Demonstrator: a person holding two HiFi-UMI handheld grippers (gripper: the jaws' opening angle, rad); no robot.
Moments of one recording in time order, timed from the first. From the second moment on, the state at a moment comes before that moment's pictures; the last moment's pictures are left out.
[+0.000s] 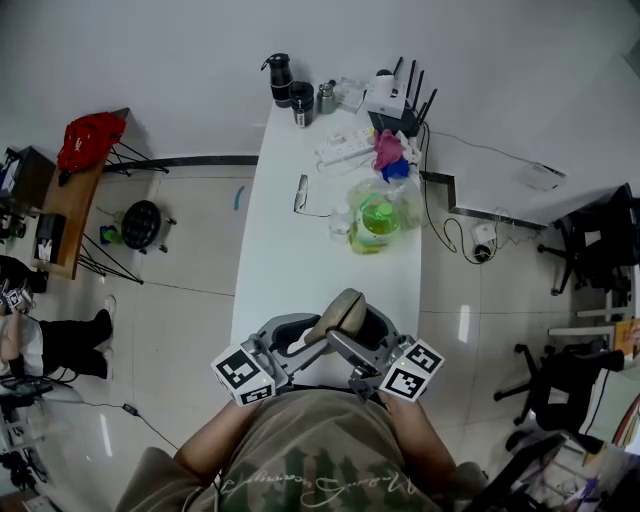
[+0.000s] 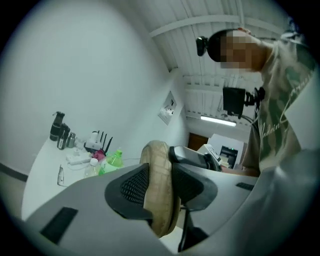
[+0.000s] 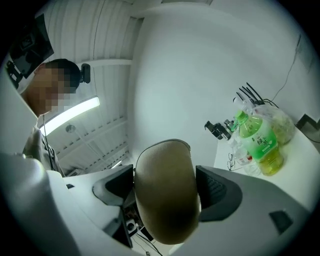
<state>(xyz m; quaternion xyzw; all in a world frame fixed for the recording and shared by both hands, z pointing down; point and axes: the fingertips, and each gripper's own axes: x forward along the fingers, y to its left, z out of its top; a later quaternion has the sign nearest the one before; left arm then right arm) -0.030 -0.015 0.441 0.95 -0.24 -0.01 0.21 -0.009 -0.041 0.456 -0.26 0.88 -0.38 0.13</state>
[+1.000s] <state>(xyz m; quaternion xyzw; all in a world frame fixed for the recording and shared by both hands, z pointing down) -0.017 0.010 0.436 0.96 -0.08 -0.02 0.26 -0.003 -0.013 0.424 -0.12 0.90 -0.37 0.18</state>
